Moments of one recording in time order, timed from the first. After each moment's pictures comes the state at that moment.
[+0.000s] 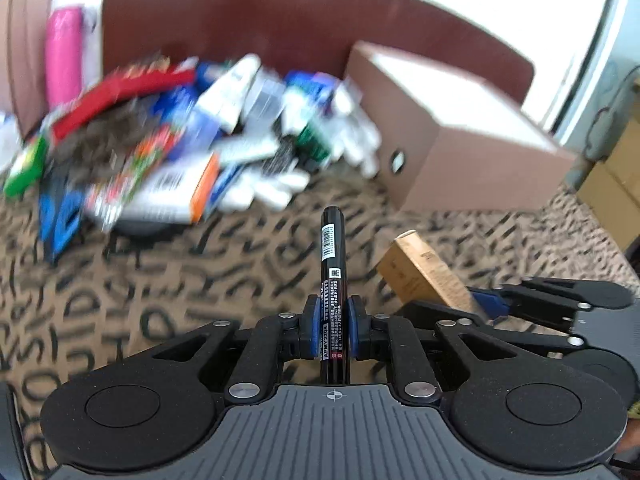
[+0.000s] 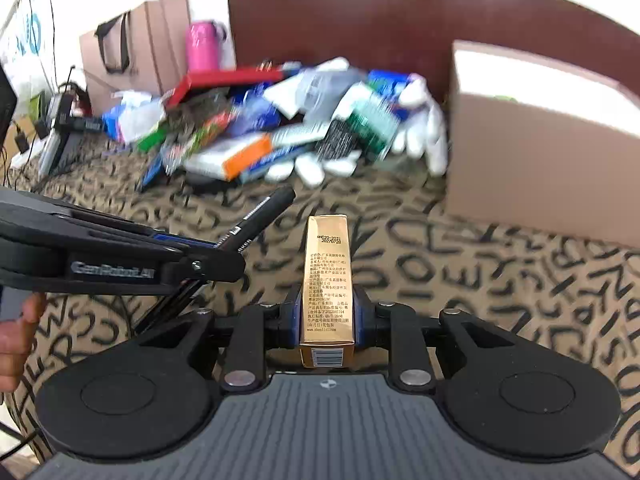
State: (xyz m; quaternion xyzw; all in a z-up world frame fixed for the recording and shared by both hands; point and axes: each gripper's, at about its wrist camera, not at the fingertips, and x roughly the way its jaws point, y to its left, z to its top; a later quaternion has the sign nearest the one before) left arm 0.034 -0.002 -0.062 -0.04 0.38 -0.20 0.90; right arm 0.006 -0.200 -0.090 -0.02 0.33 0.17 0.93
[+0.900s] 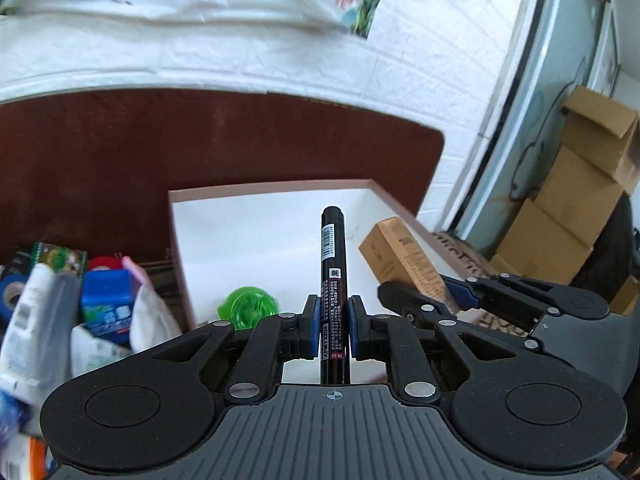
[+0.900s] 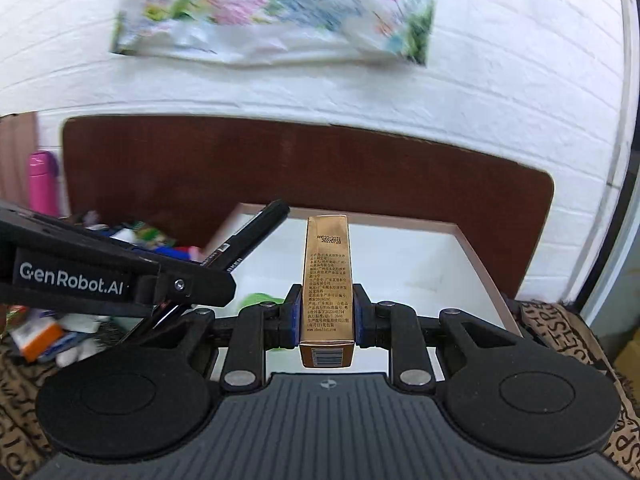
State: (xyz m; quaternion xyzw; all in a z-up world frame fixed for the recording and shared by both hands) left arm 0.184 -0.177 0.037 -0.03 0.31 -0.31 0.90; right arm 0.126 -0.322 -0.001 -0.04 0.22 0.00 0.97
